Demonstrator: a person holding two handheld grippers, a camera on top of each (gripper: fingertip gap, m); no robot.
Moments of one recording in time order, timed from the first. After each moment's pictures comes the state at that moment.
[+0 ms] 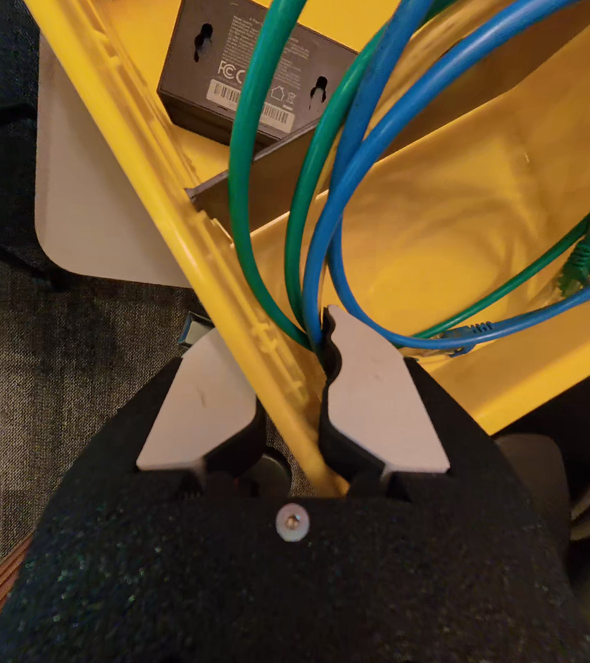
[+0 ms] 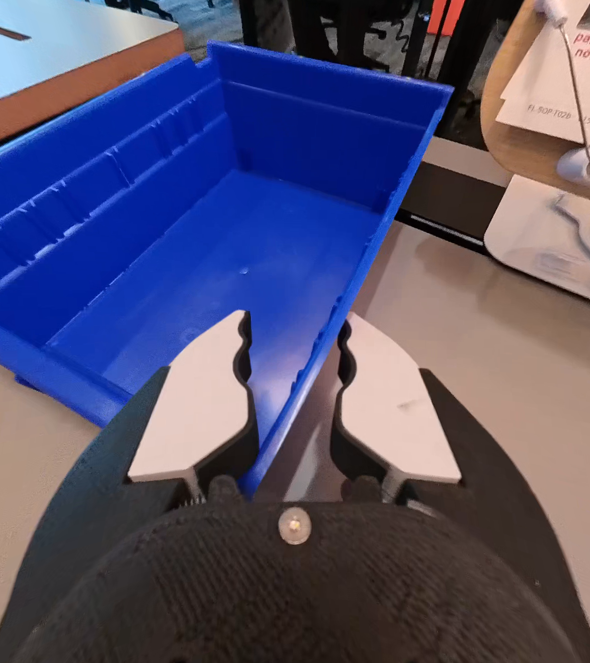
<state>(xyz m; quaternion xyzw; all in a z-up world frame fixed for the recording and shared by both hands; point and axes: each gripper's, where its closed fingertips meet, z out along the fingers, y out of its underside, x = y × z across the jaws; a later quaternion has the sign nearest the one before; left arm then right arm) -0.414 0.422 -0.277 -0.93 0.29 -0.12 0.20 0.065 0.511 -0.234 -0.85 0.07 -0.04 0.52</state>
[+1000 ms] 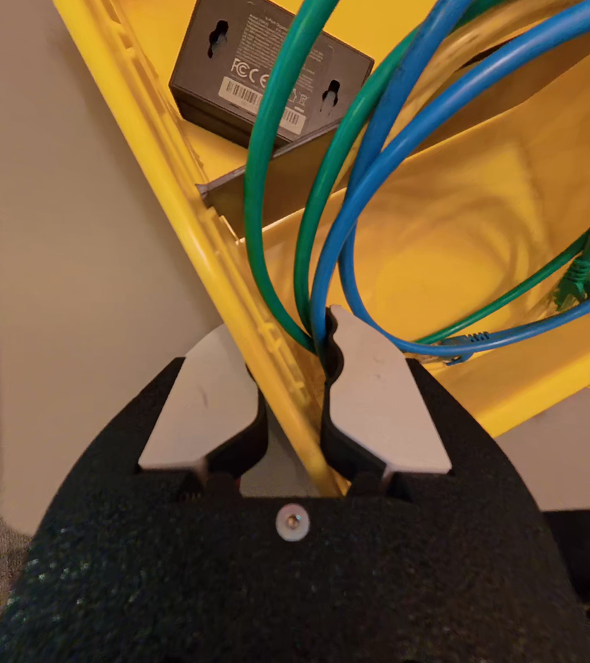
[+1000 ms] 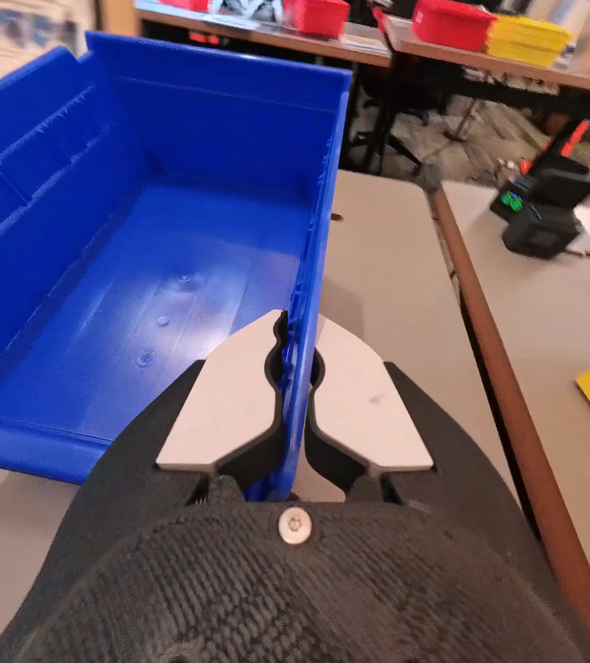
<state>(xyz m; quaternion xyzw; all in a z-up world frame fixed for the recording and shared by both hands) -0.290 0.516 -0.277 -0.92 0.32 -0.14 0.19 0.406 0.023 -0.173 -0.79 0.23 -0.22 0.52</state>
